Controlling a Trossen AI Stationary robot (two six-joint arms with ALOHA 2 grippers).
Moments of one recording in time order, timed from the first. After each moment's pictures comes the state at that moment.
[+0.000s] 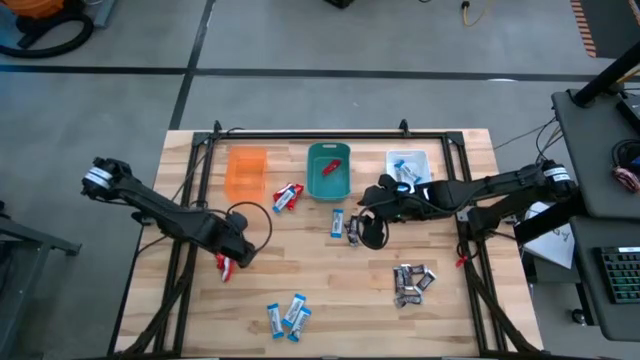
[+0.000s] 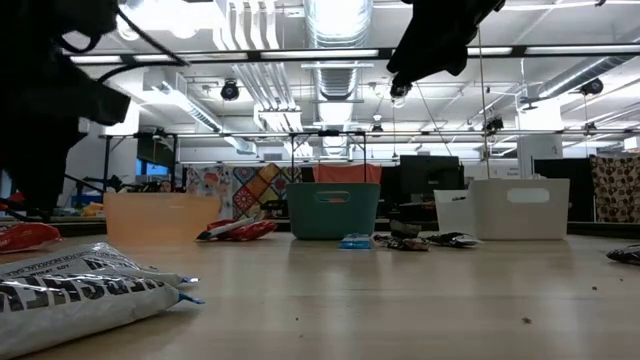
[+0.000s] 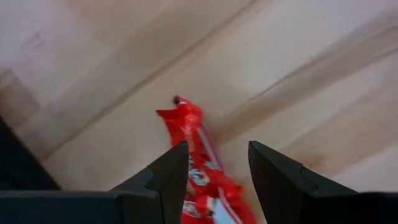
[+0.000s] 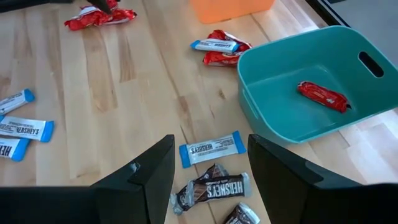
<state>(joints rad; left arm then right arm) -0.43 1.27 0.71 -0.99 -0.17 -1.38 0.13 1.35 1.08 -0.49 0.29 0.34</state>
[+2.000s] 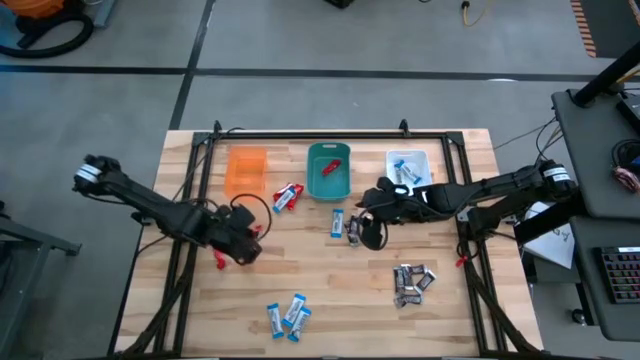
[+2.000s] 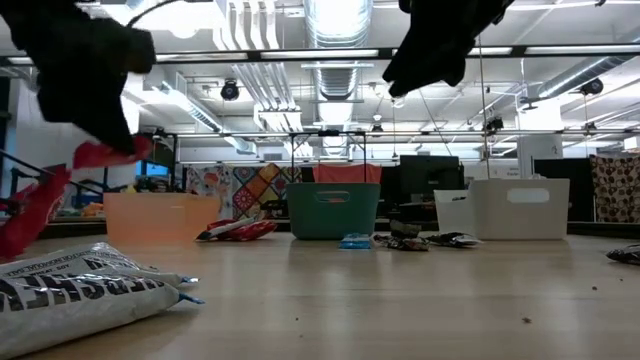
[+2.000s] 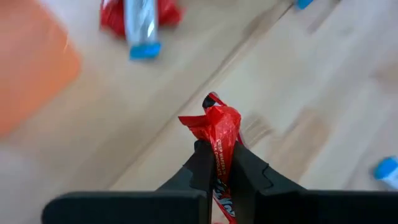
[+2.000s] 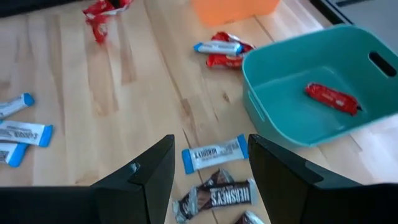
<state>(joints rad) -0.42 1.10 0.71 -0.76 -0.44 -1.09 0.13 1.35 1.01 -0.38 0.29 0.34</state>
